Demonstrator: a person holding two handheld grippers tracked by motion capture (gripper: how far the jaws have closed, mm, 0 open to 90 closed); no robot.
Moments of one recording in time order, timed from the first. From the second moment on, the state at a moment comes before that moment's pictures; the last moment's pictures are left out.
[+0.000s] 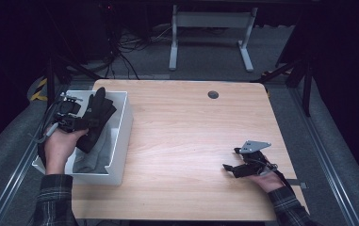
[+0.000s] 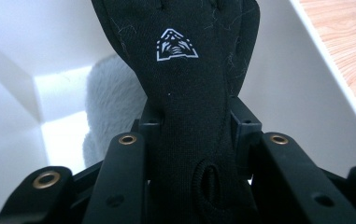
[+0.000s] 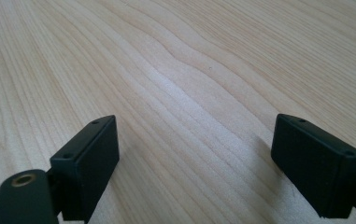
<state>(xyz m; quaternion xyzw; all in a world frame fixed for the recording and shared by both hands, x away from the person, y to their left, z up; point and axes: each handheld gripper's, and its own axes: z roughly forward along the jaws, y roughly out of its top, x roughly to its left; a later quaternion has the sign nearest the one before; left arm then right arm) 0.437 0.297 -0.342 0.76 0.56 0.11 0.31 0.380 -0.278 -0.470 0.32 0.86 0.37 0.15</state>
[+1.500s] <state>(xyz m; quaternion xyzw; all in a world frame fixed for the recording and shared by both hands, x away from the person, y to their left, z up) 0.437 0.297 -0.340 0.73 0.59 0.16 0.29 0.380 -0.278 -0.470 0.32 0.86 0.37 0.15</state>
